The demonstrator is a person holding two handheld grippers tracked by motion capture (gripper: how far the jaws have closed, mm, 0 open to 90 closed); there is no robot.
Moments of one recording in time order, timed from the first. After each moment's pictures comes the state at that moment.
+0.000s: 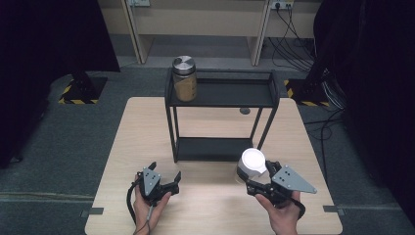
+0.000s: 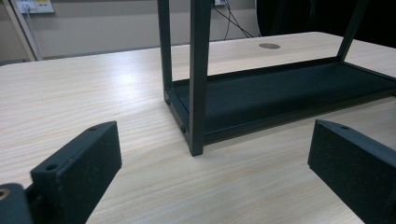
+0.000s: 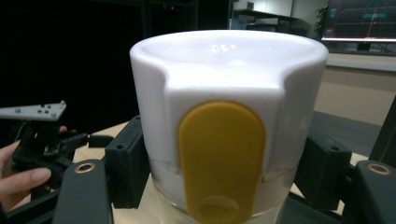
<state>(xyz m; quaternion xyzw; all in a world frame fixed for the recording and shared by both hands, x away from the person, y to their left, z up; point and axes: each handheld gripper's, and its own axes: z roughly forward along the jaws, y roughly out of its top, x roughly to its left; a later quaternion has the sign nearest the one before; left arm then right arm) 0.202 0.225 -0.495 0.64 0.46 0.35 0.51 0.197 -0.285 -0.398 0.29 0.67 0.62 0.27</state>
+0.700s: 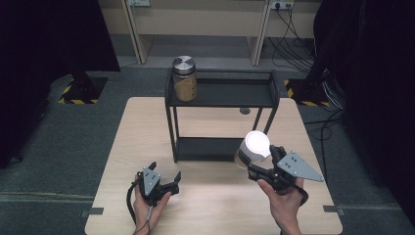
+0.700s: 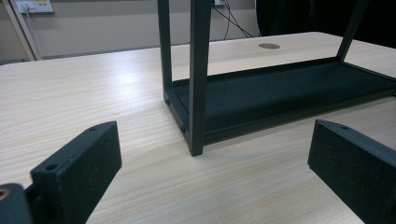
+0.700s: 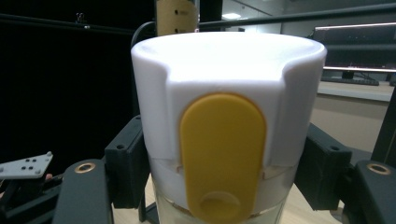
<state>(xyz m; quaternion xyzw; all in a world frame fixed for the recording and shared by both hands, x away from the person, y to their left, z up) 0.202 0.225 -0.495 0.64 0.46 0.35 0.51 0.209 -0.279 -0.369 0.28 0.64 0.65 0.30</state>
